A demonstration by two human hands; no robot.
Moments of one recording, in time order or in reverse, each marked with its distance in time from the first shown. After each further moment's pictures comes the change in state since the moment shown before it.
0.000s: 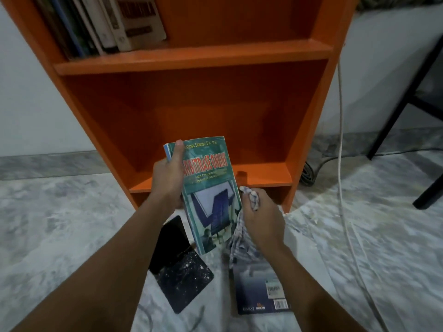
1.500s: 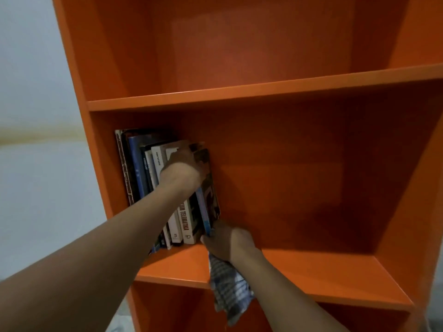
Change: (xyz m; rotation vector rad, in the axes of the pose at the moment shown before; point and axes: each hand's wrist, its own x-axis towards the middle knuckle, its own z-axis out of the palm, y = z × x) left_hand 0.161 0.361 -0.034 0.825 0.393 0.522; right_hand 0.245 -0.352 -0.004 -0.455 -0.584 -0.416
